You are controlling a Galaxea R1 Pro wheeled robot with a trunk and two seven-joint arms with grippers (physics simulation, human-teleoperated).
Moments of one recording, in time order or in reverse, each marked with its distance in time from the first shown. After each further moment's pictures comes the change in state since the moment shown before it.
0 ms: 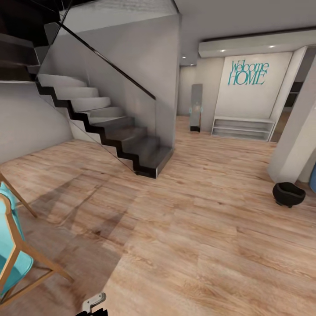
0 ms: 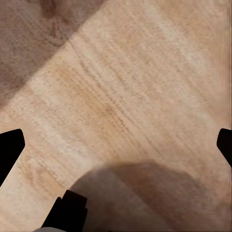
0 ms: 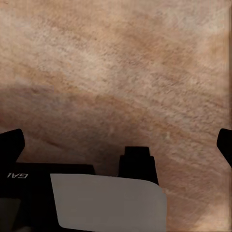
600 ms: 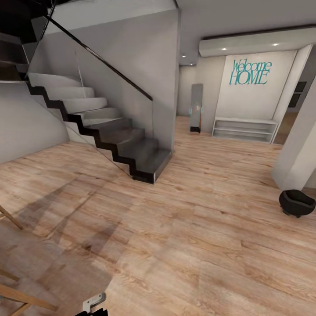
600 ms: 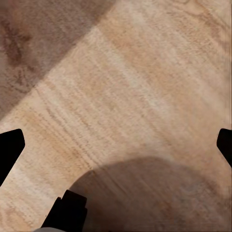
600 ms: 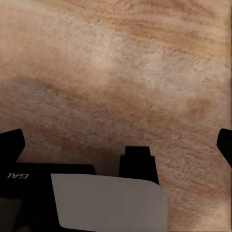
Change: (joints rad) left arm 0.000 0.000 0.000 0.000 0.000 0.000 -0.001; right arm 0.001 0.000 -0.001 0.000 -0.003 0.000 0.000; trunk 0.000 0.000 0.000
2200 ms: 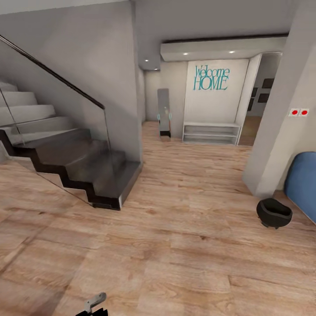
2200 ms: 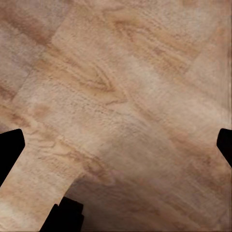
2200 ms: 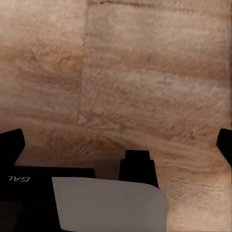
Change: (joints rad) left arm 0.000 0.000 0.000 0.000 0.000 0.000 0.000; right arm 0.008 0.000 0.000 0.000 0.001 0.000 0.000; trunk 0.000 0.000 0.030
